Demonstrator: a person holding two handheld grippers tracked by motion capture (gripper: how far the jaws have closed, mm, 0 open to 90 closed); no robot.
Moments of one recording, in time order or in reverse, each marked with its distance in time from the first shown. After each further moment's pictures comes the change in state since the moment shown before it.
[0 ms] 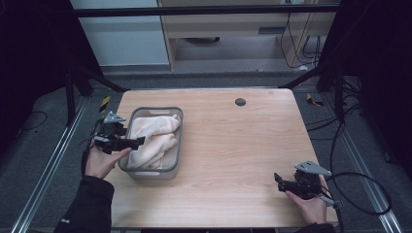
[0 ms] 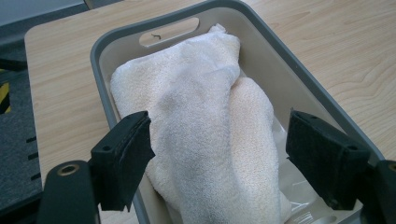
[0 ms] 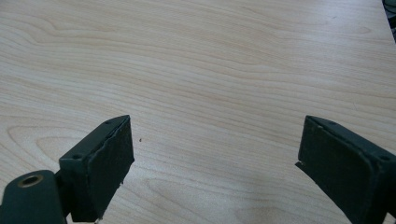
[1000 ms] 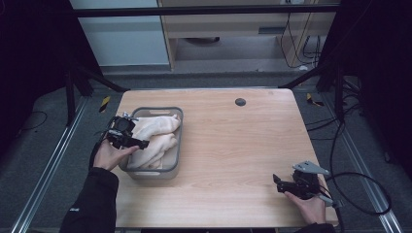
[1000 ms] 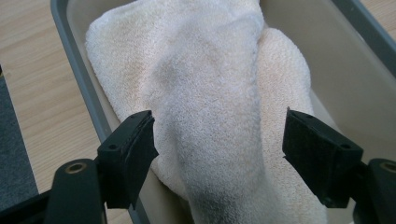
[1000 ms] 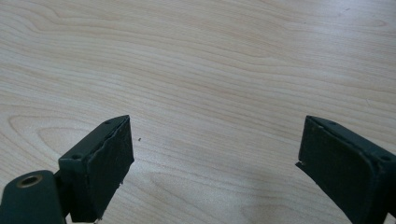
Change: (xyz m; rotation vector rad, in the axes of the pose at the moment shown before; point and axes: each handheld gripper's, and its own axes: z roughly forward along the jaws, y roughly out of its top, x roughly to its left) left arm 0.007 0.006 0.046 0.240 0.006 0.034; right arm 0.002 -0.001 0.004 0.030 0.013 -0.016
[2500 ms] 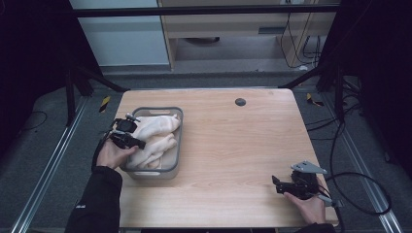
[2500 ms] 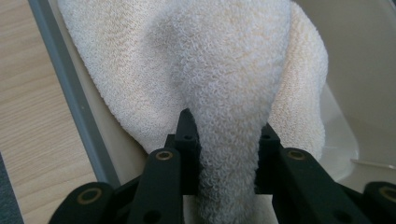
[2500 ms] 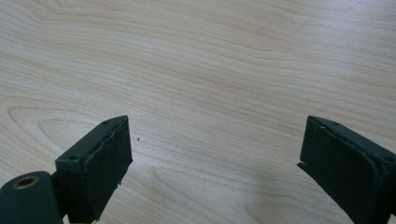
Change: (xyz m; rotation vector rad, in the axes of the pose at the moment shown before) left arm 0.005 0.001 0.014 0.103 -0.027 -0.071; right arm 0.001 -0.001 0.003 0.026 0.013 -0.015
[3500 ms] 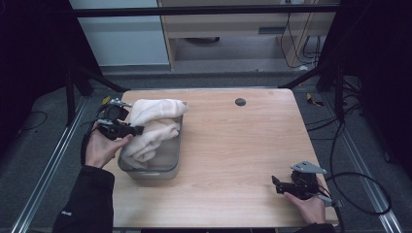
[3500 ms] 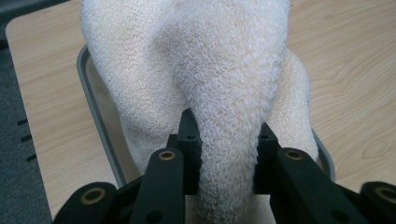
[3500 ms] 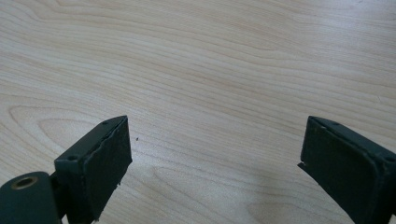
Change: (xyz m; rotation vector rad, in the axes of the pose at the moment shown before) left arm -0.027 0.015 -0.088 -0.222 -0.028 0.044; right arm 0.000 0.000 0.000 0.002 0.000 -0.003
